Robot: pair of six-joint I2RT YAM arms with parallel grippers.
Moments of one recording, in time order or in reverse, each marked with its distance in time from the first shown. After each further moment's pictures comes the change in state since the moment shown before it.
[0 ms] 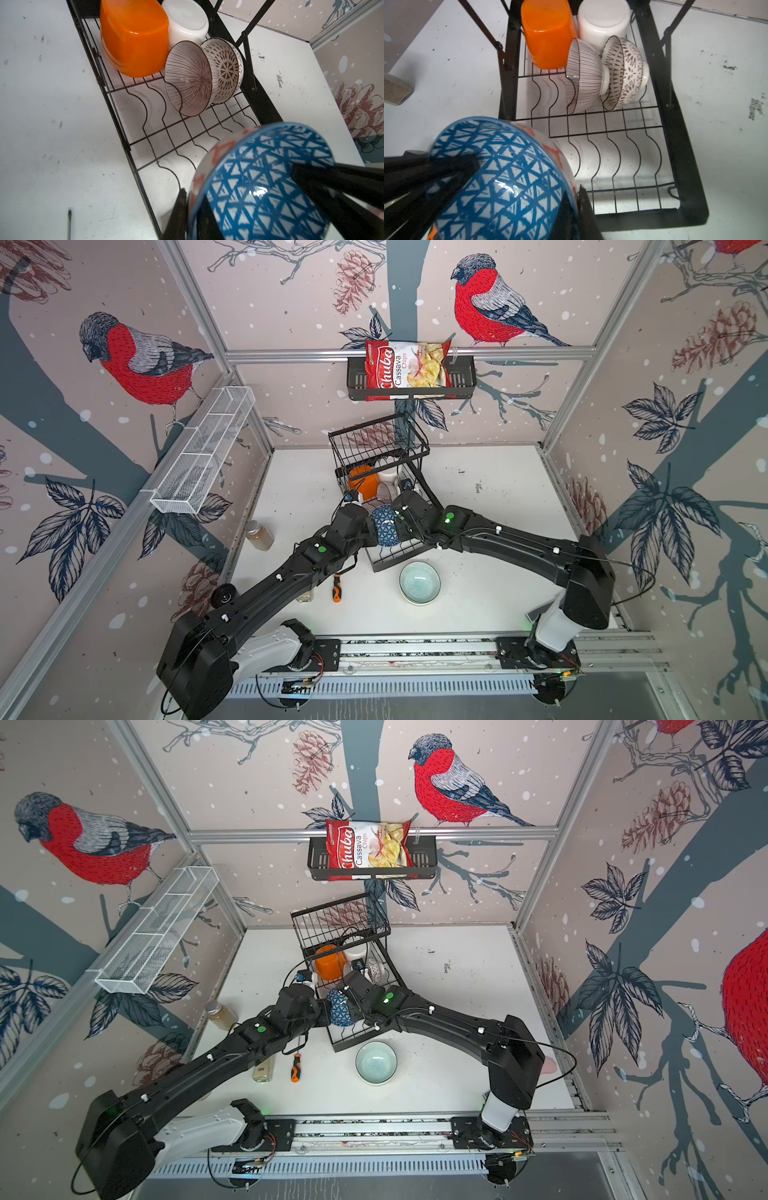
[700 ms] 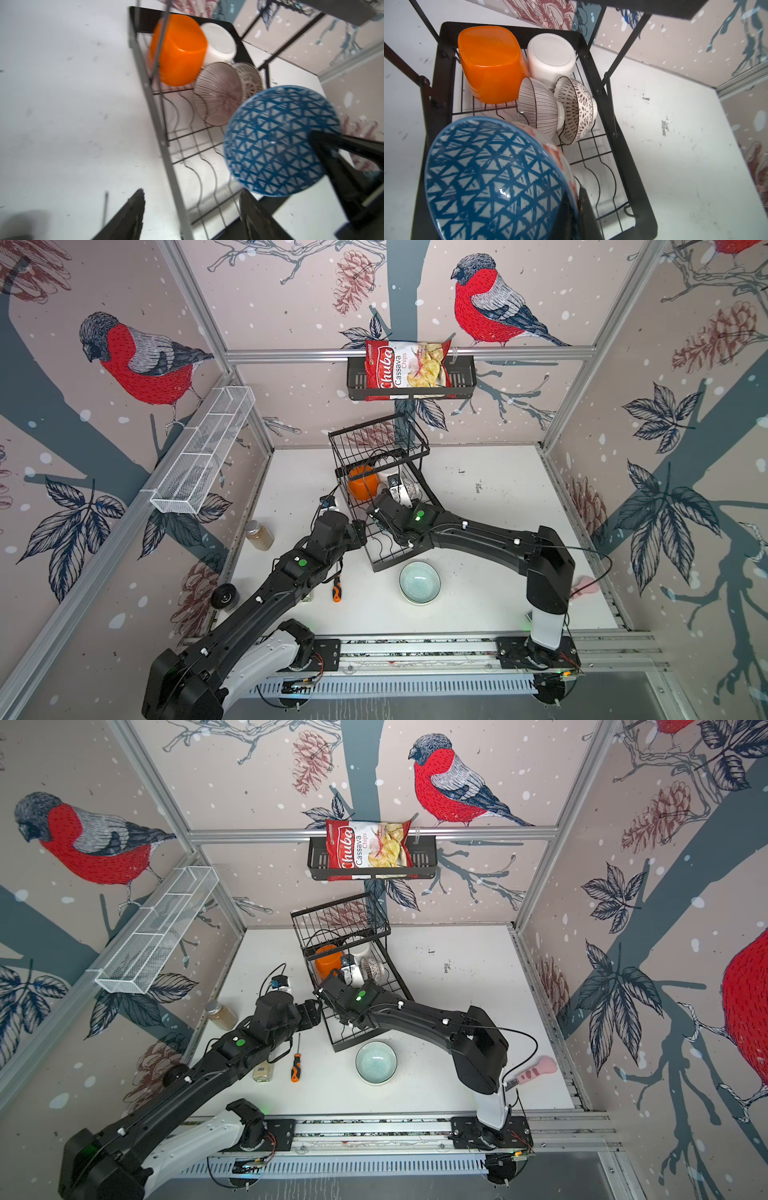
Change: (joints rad) left arm 0.132 -0.187 -0.106 -0.055 -0.040 -0.041; right arm 0.064 0.225 0.224 -0.105 0.407 -0.011
